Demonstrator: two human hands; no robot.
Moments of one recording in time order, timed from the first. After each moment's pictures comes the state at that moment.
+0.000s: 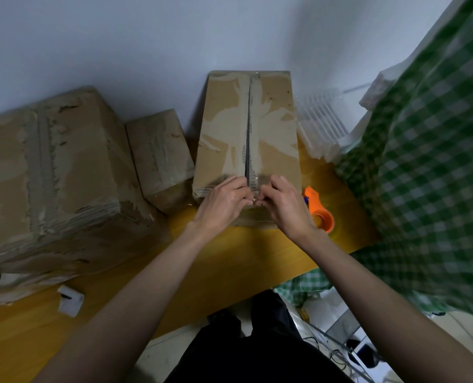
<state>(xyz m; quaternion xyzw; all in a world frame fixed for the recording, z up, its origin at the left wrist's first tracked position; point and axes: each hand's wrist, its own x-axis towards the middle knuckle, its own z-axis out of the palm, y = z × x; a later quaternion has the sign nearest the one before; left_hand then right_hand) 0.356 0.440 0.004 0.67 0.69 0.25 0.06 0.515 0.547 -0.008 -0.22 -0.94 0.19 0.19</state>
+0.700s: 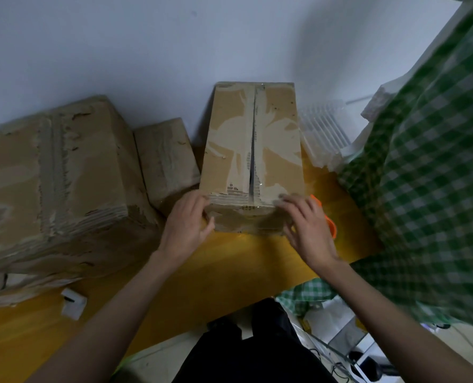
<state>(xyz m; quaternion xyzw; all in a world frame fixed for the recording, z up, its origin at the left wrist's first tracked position) 0.325 0.365 -0.009 0.57 0.80 0.18 0.00 0.567 0.535 -0.020 -0.25 -0.94 0.10 0.19</state>
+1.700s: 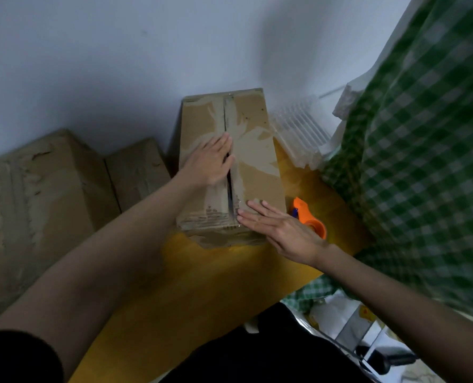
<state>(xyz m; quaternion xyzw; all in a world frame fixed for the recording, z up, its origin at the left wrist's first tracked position) 0.271 0.578 0.021 0.64 0.75 -0.05 0.14 0.550 0.578 -0.013 -0.05 -0.97 0.23 0.05</state>
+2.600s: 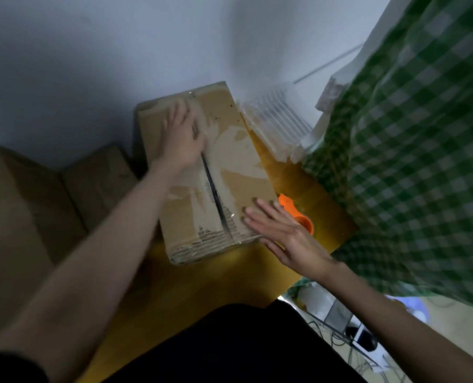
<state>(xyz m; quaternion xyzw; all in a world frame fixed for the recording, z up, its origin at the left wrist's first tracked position) 0.233 0.649 0.005 0.54 0.81 0.15 0.17 0.567 0.575 -0.007 -0.21 -0.93 0.28 0.13</state>
